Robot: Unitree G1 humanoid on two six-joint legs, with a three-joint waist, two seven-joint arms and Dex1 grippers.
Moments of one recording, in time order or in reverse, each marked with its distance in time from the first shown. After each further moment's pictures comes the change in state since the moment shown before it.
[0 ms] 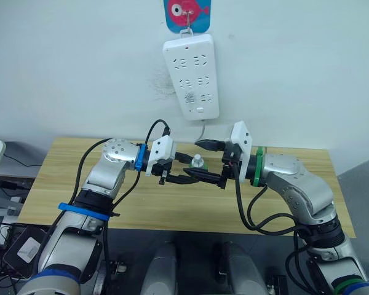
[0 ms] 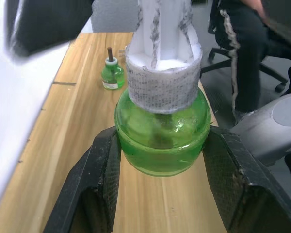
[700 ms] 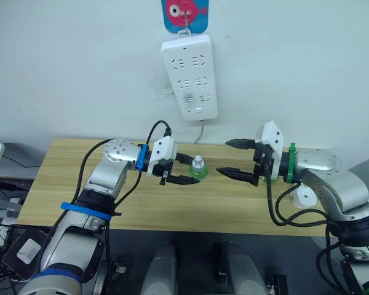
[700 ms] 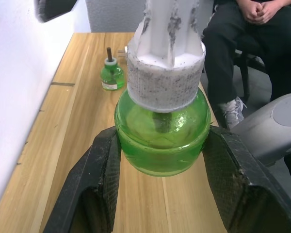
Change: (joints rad) left arm 0.007 -0.006 0.000 0.008 0.010 -0.002 -0.011; right arm 0.056 -0.266 -0.100 0.037 0.056 -0.071 0.197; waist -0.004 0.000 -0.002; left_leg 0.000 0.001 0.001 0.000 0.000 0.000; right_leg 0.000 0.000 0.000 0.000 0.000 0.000
